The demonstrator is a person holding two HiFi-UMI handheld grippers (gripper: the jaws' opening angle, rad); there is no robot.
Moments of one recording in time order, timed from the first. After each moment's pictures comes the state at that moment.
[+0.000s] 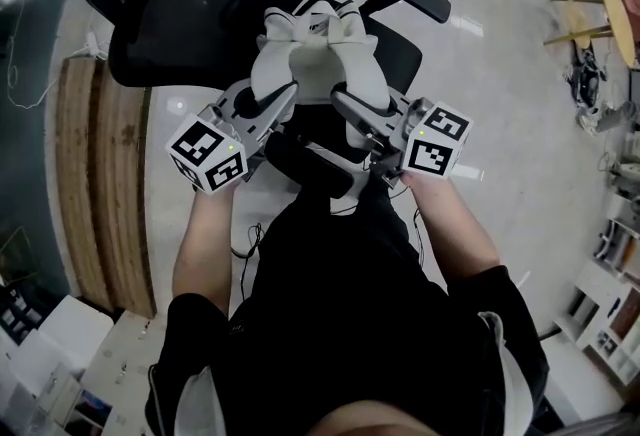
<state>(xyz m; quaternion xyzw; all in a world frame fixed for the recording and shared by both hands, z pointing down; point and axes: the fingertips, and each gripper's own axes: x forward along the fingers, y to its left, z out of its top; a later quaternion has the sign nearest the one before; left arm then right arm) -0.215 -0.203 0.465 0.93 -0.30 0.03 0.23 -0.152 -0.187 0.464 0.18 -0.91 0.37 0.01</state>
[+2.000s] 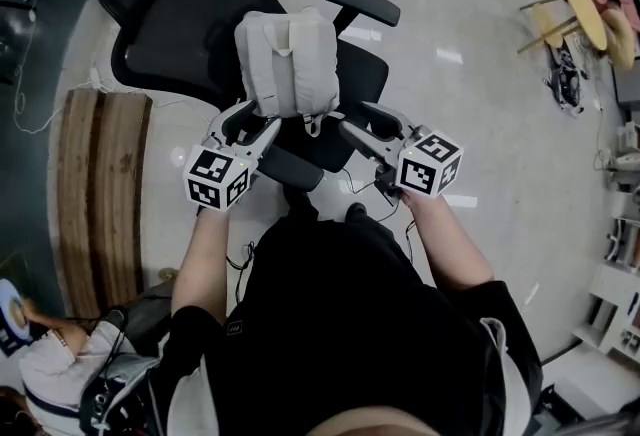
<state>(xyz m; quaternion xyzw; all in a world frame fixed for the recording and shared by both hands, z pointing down) -0.182 -0.113 0.486 0.89 -0.39 0.16 0.16 -0.038 -0.097 0.459 0.30 -0.90 0.31 0.07</state>
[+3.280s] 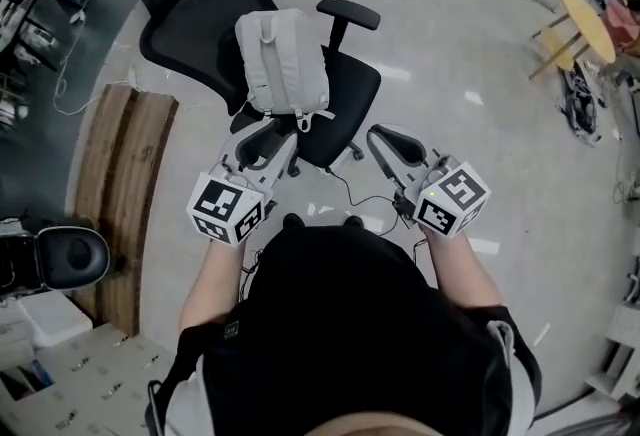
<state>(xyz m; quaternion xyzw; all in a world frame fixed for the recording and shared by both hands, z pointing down) -0.022 0.070 0.347 0.89 -0.44 0.10 0.08 0.113 0.073 0.342 0.28 -0.95 0.16 0.02</state>
